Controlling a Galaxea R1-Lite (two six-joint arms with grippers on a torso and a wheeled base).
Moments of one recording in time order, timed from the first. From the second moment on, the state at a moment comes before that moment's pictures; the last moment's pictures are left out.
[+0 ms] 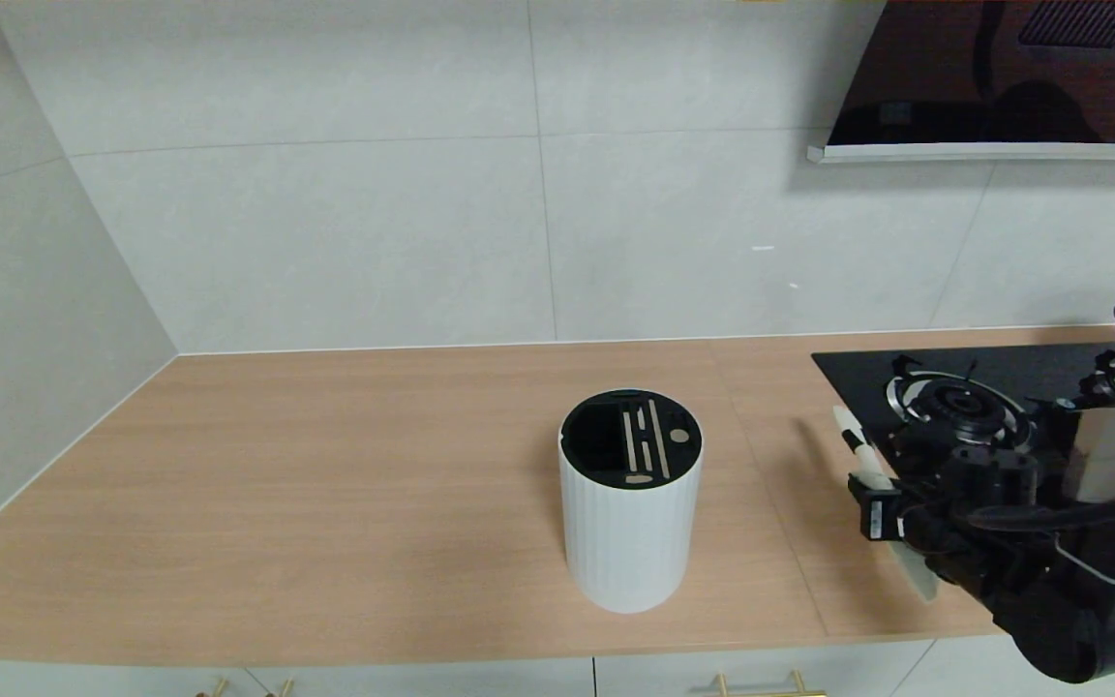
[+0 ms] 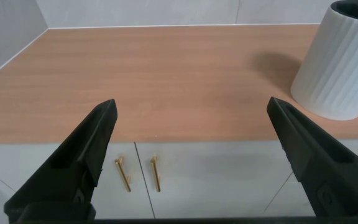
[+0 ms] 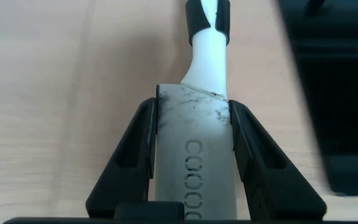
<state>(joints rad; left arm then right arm) 0.00 0.00 -0.02 -0.05 0.02 -0.01 0.15 2.23 -0.48 -1.42 -0.16 0.02</state>
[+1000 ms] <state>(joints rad) -0.25 0.79 -0.67 -0.03 -0.48 -0.12 0.44 1.70 -0.88 -0.77 -0.04 0.03</state>
